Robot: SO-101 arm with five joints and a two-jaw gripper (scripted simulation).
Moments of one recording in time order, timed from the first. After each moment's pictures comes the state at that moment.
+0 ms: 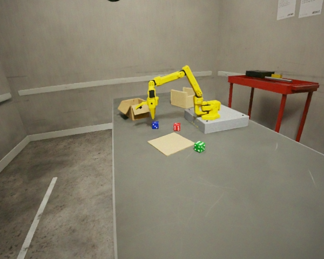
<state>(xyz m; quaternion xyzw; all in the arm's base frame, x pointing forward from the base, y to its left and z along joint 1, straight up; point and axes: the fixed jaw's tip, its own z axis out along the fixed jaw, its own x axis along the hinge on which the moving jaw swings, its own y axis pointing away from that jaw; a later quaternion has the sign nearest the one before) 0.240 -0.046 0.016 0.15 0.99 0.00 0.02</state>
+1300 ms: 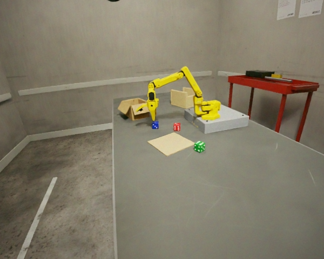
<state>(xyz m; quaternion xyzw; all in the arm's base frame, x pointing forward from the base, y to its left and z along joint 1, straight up) 0.237 -0.048 0.005 0.16 0.99 0.00 0.00</state>
